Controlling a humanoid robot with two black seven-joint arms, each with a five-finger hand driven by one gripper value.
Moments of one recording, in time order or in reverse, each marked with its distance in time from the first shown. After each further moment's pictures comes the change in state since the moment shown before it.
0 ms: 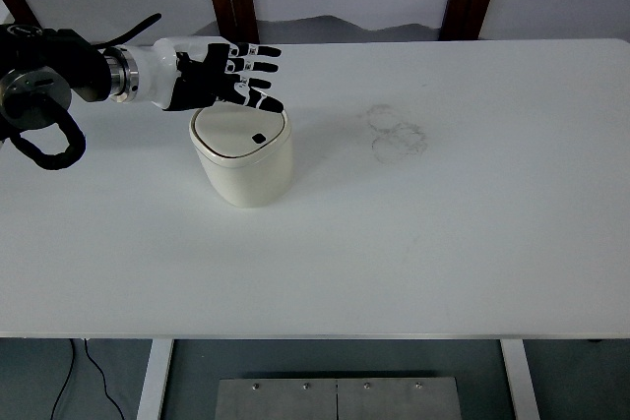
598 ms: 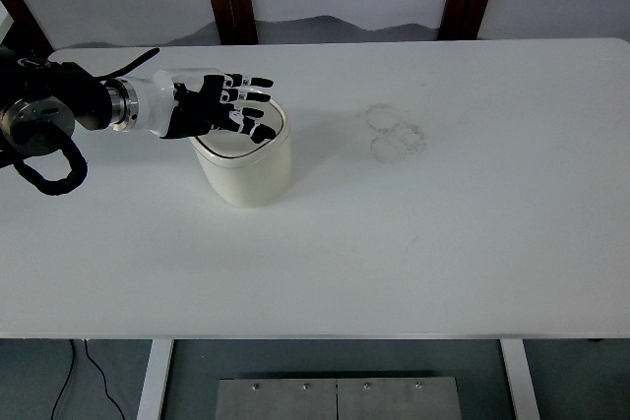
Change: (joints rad) left arm 0.076 -0.009 0.015 0.008 0.000 0.002 -0.015; right arm 0.000 0.000 0.000 0.000 0.000 0.001 0.000
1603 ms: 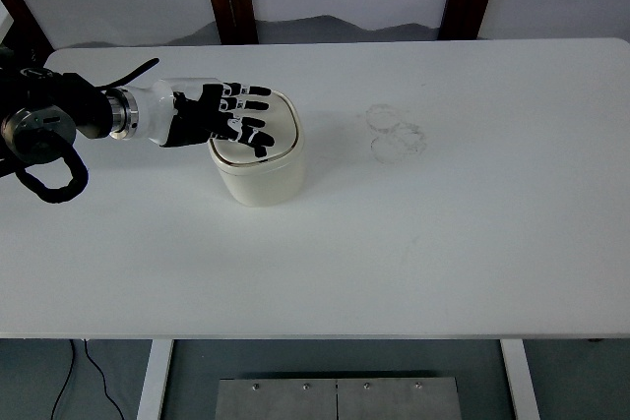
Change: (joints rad) left arm 0.024 0.002 -0.007 0.002 0.000 -0.001 -0.002; right arm 0.000 0.000 0.000 0.000 0.000 0.000 0.000
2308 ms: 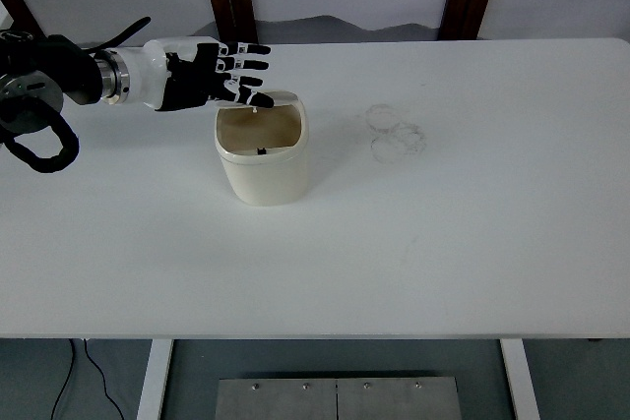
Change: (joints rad) left arm -0.056 0.026 -0.046 0.022 -0.001 -0.007 0.000; right arm 0.000 0.000 0.001 0.000 0.001 0.001 0.000
